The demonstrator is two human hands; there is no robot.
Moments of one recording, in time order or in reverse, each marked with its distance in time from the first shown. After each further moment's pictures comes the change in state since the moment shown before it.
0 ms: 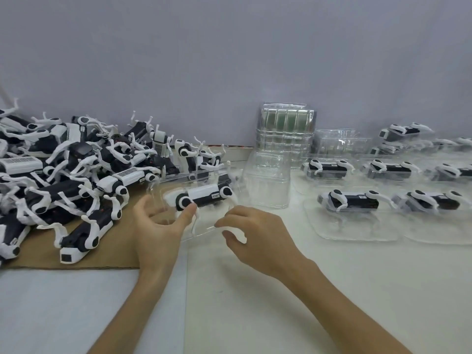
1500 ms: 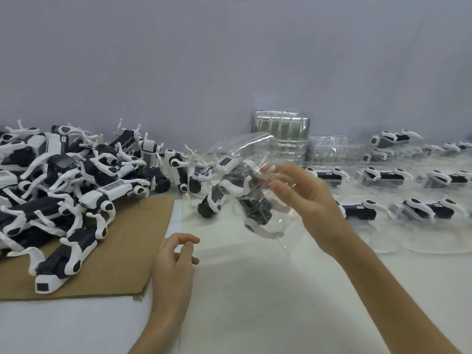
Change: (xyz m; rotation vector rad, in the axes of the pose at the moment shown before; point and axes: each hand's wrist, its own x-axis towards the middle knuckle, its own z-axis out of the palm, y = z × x) left_hand -0.028 -0.008 0.019 0.011 -0.204 -0.148; right_hand 0.020 0.034 -0.081 0.895 0.203 0.224
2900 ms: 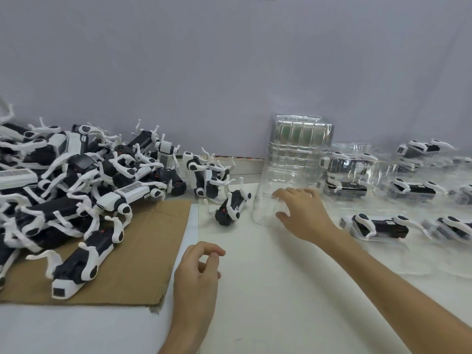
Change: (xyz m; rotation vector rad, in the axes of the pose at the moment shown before) left_hand 0.003 -0.002 0.000 0.036 -0.050 0.010; right_hand 0.061 0.108 0.003 -1.278 -0.178 0.148
